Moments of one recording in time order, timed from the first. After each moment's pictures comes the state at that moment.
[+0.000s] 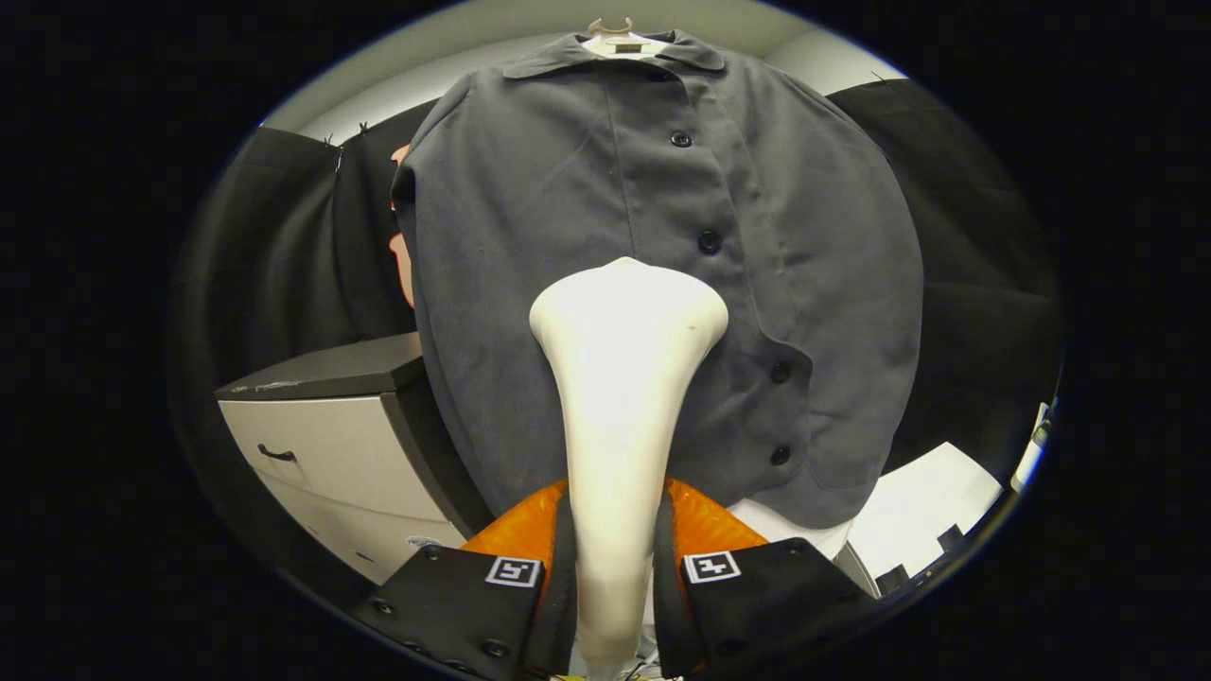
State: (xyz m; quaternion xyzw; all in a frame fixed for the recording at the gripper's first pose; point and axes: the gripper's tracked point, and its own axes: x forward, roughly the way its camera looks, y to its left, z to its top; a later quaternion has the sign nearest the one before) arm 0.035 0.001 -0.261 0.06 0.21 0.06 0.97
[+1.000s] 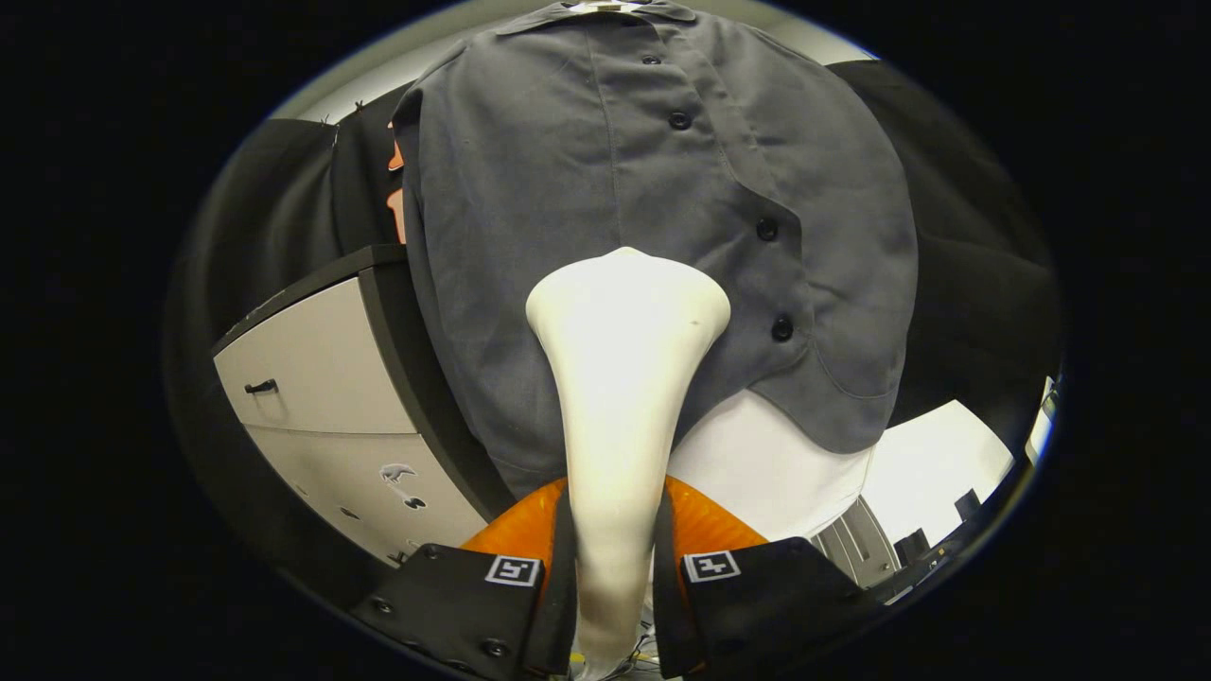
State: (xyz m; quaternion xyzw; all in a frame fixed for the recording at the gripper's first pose) arm -0.004 -0.006 -0.337 0.07 0.27 0.07 0.96
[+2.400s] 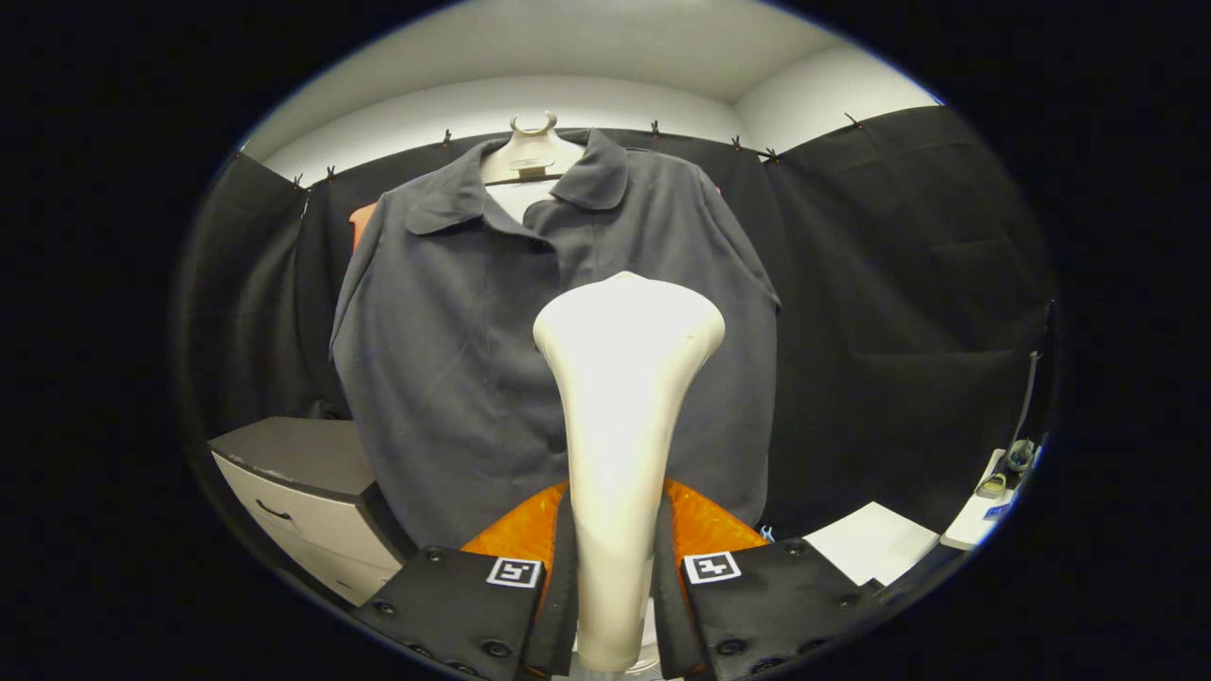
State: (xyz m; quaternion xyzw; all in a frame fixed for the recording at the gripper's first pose) arm 0.054 -0.126 -0.084 0.04 0.11 -0.02 0.99
